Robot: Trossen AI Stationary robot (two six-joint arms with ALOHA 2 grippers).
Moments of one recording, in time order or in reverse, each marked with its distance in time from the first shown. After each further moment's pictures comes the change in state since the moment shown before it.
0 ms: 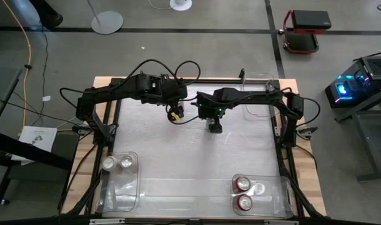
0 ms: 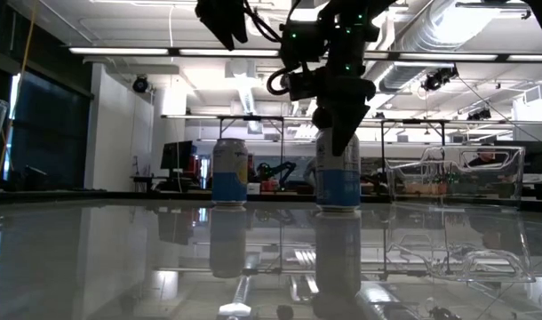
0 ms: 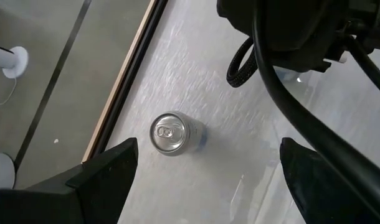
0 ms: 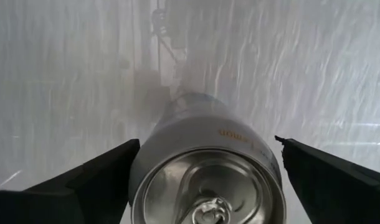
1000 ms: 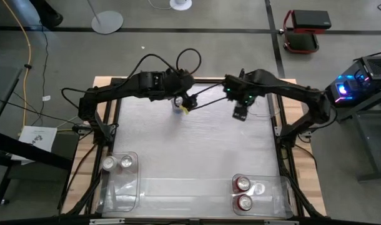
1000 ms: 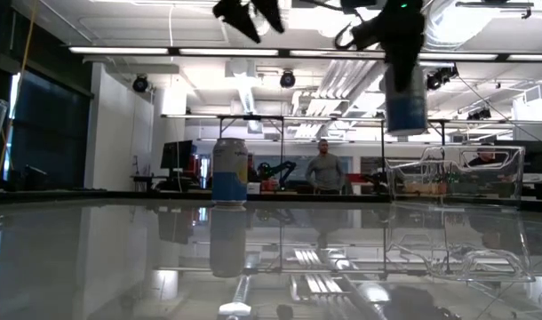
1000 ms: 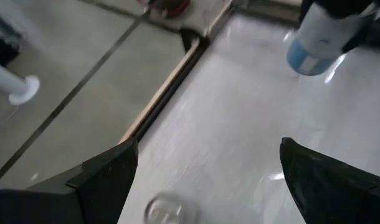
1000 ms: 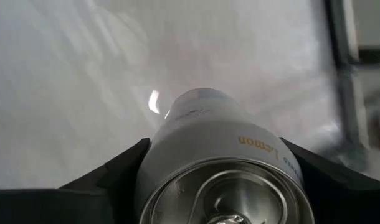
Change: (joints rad) left arm 0.008 0.005 0.005 0.263 -0.039 -0.056; right arm -0.157 -0.355 0.077 -0.516 0.197 0.301
